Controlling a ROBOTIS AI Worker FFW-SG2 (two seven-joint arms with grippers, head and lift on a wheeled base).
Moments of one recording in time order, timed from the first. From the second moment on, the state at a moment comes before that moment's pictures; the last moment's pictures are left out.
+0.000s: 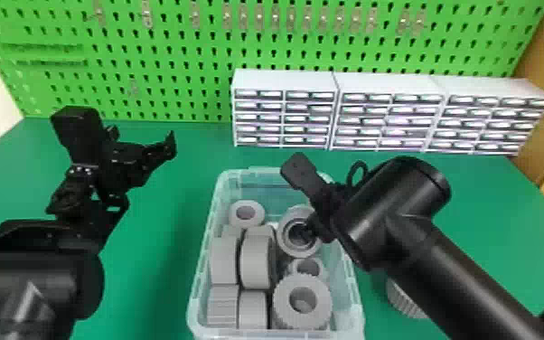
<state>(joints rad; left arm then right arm) -0.12 0.12 0.02 -1.75 0.12 0.27 -0.13 -0.57 -0.22 0.71 -1.61 -0.03 1.33 0.09</state>
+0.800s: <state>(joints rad) -0.13 0.12 0.02 -1.75 0.13 0.27 -0.13 -0.58 -0.19 0.77 -1.50 0.04 1.18 0.12</state>
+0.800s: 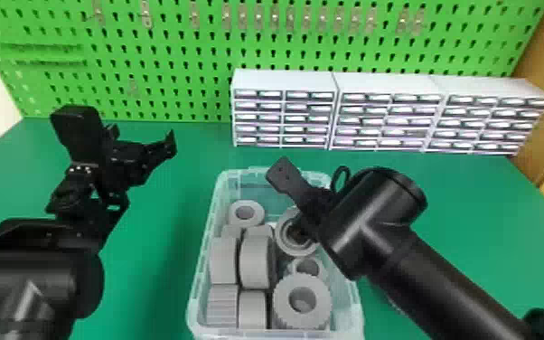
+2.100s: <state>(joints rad) -0.12 0.12 0.02 -1.75 0.12 0.27 -0.14 -0.55 -0.18 0.74 -1.64 0.19 1.20 0.12</state>
